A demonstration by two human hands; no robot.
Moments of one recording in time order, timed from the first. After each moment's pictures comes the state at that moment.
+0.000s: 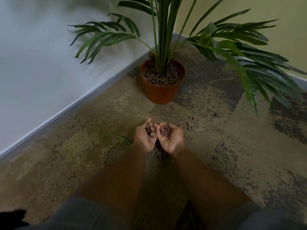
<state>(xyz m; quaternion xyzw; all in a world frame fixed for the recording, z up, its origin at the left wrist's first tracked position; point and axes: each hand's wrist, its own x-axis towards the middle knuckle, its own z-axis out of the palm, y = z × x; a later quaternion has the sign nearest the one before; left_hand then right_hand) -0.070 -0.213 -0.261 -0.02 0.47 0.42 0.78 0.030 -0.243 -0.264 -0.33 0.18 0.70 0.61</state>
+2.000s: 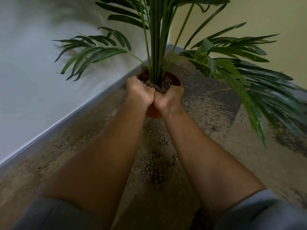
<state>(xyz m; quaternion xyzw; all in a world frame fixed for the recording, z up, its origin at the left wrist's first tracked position) -0.017 -0.078 -0.118 0.06 0.33 0.53 0.78 0.046 -0.110 -0.124 -0.23 0.09 0.62 0.74</state>
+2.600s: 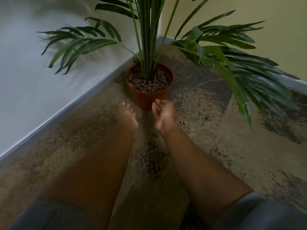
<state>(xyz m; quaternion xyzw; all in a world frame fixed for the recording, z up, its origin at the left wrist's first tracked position) -0.054 -0.122 -0.209 0.08 0.52 0.49 0.69 0.046 -0.163 -0.192 -0.50 0.08 0.53 0.68</state>
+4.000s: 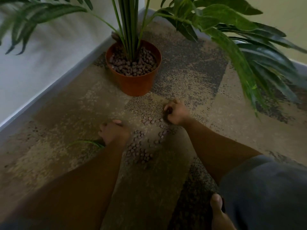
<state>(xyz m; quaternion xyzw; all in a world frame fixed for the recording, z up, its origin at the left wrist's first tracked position) -0.075 -0.170 -0.312 0.55 0.79 0.05 0.27 0.166 -0.199 -0.293 -0.78 -0.55 0.27 0.14</state>
